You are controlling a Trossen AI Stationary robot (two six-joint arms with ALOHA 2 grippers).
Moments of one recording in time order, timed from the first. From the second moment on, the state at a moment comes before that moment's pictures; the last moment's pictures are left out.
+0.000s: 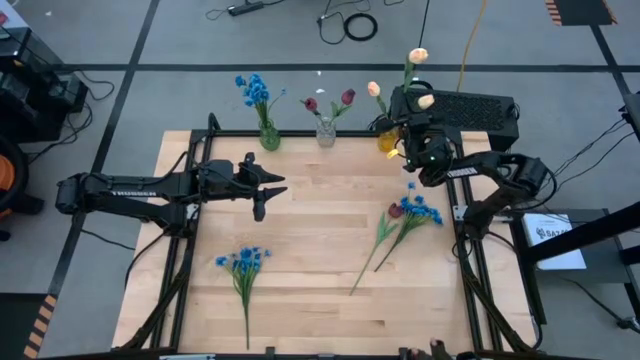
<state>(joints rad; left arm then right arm) 0.14 0.95 0.63 0.02 -0.09 -0.04 -0.61 1.55 0.54 1.57 0.70 -0.33</state>
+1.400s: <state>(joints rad) 0.14 0.95 0.63 0.02 -0.09 -0.04 -0.65 1.68 0.63 1.52 0.74 -0.38</state>
